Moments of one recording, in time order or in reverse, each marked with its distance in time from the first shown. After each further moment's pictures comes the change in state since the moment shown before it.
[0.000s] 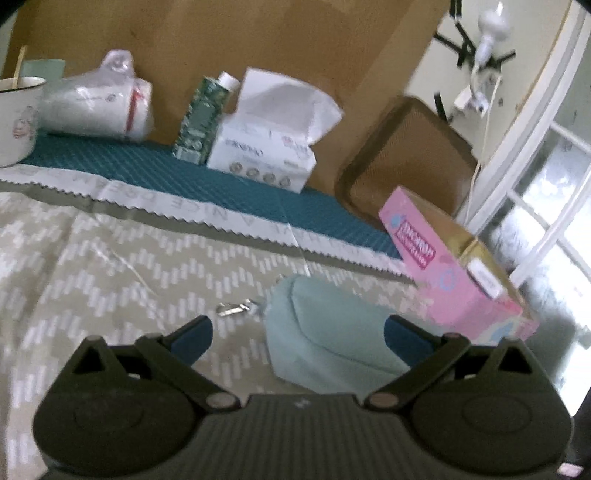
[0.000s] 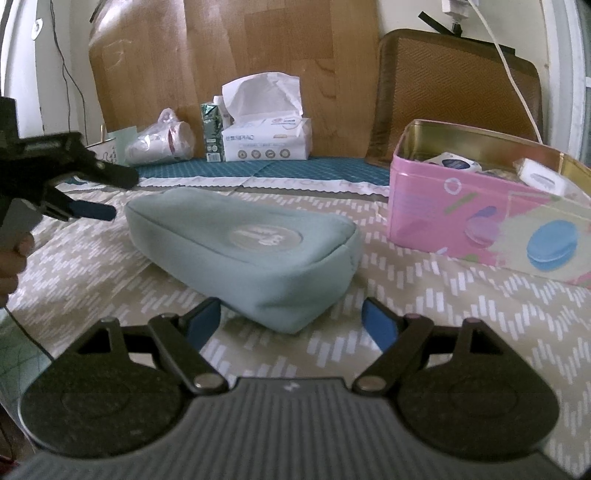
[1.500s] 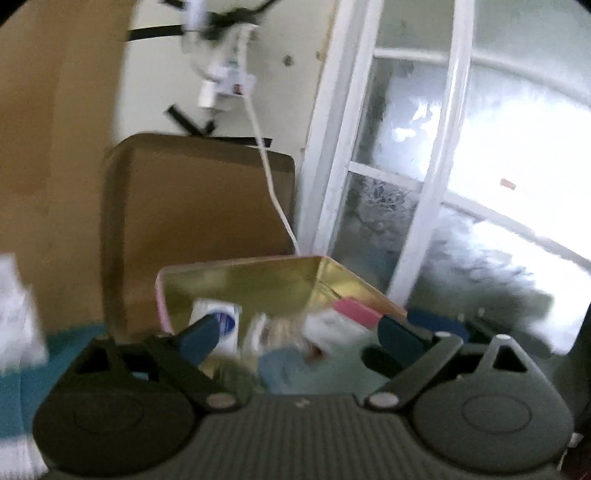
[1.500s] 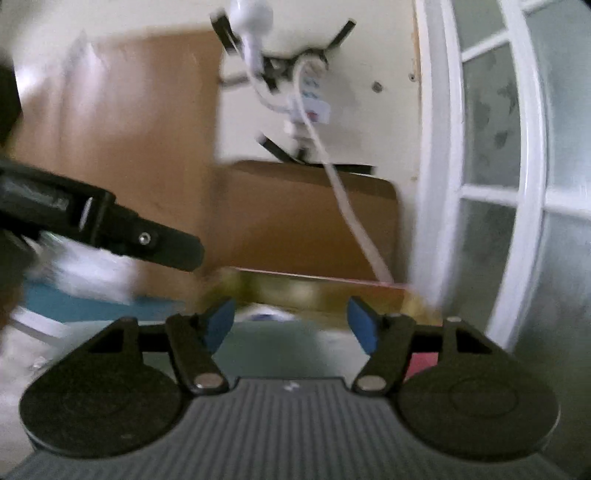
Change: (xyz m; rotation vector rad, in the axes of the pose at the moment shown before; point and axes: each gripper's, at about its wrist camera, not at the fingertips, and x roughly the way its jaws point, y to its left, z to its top) left arm 0.139 -0.272 0.075 0.507 -0.077 -0.253; right arm -0.016 -0.160 0.107 -0.058 -0.304 -0.404
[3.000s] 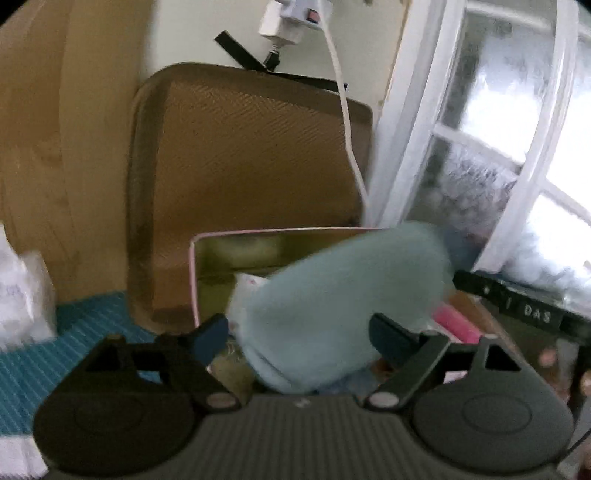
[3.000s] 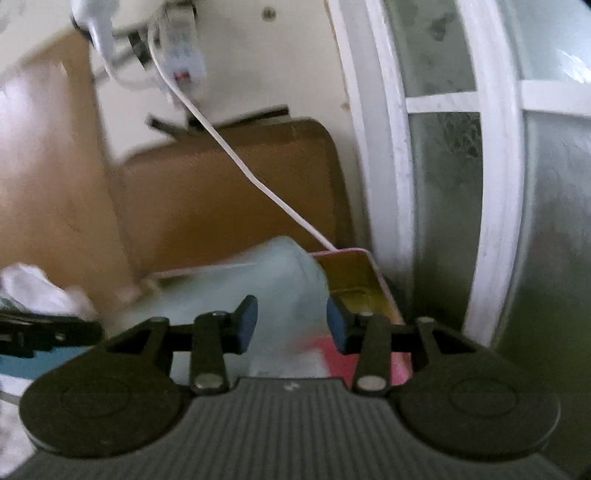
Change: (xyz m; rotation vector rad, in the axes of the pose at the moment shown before) left arm 0.050 0.049 0.003 -0.153 0.139 0.117; right arm 0.034 -0.097 0.022 0.353 0.145 0.052
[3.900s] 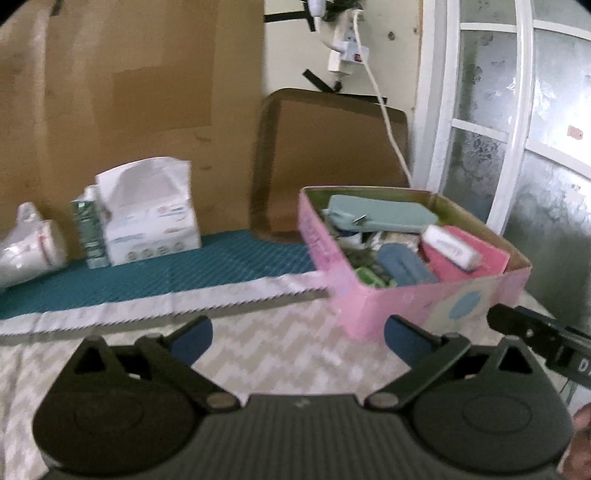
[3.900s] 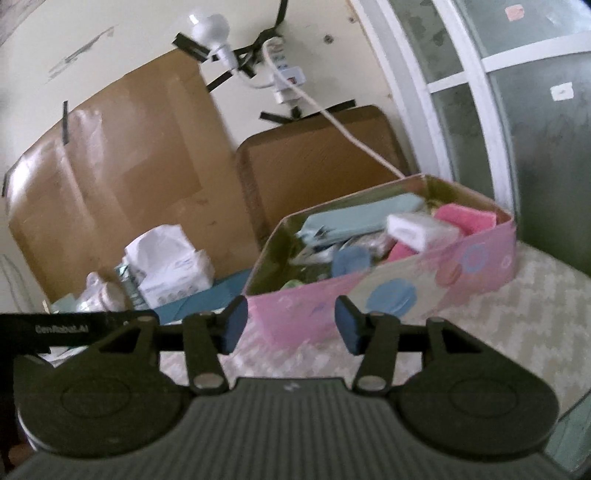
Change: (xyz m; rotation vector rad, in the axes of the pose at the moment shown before) left arm -0.177 0.012 -0.133 0.038 -0.071 0.280; right arm -0.148 0.129 -0.121 0.115 -0.031 0.096
